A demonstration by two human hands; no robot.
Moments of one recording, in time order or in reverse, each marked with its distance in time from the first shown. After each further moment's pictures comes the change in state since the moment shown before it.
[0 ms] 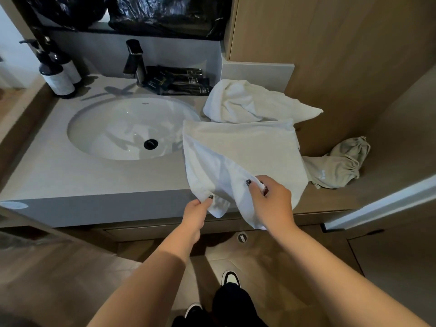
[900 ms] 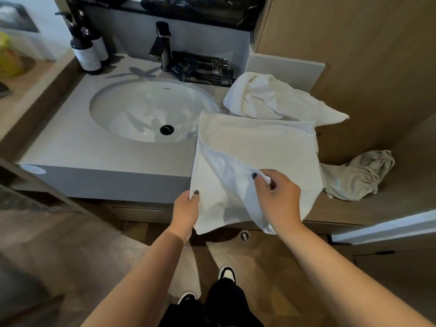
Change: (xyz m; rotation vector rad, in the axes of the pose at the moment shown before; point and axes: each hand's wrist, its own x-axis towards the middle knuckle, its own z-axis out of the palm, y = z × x) left_hand -0.028 -0.007 -0.027 -0.023 0.184 0.198; right_hand 0.007 -0.001 0.006 0.018 -0.004 -0.154
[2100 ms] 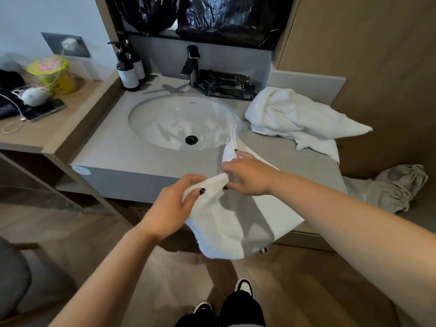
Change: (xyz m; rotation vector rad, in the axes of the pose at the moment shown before) left_hand -0.077 0.067 -0.102 0.701 -0.134 0.770; right_hand 0.063 -0.067 0.048 -0.590 -0.854 -0.751
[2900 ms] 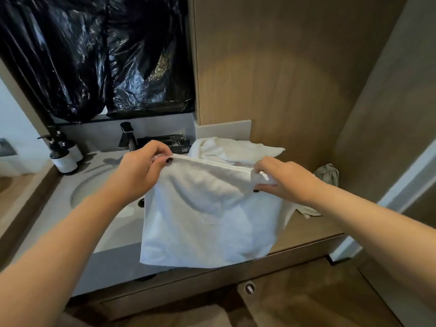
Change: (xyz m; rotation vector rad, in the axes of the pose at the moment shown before) left_hand 0.115 0.119 -0.066 0.301 0.164 0.614; right_hand -0.193 0.026 -0.086 -0.253 0.568 0.272
